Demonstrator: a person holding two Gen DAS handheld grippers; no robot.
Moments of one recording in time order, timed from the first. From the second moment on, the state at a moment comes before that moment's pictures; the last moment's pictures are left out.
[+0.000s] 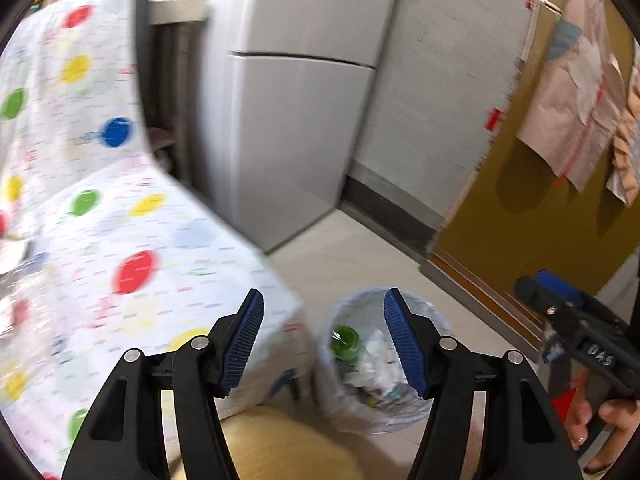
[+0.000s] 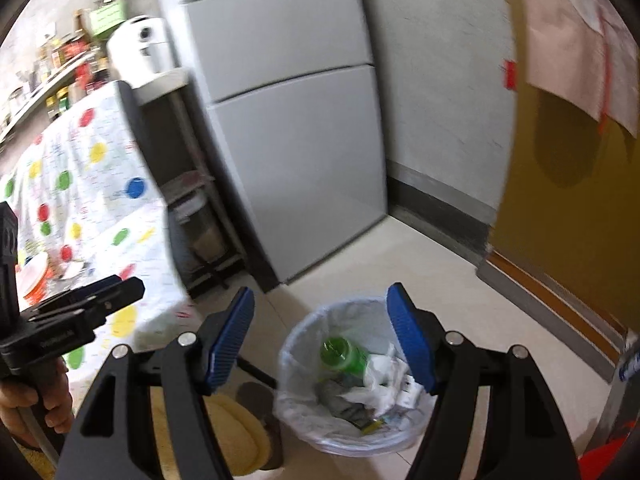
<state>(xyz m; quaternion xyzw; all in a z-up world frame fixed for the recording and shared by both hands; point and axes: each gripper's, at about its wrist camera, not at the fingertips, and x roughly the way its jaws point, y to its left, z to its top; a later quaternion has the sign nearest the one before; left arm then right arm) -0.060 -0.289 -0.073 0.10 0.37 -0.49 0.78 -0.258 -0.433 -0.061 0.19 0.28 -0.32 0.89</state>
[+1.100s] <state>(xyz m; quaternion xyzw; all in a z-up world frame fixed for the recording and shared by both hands) 0.091 0.052 -0.062 -0.01 0.39 -0.11 0.91 0.048 -0.189 -0.062 0.03 0.37 0.04 0.93</state>
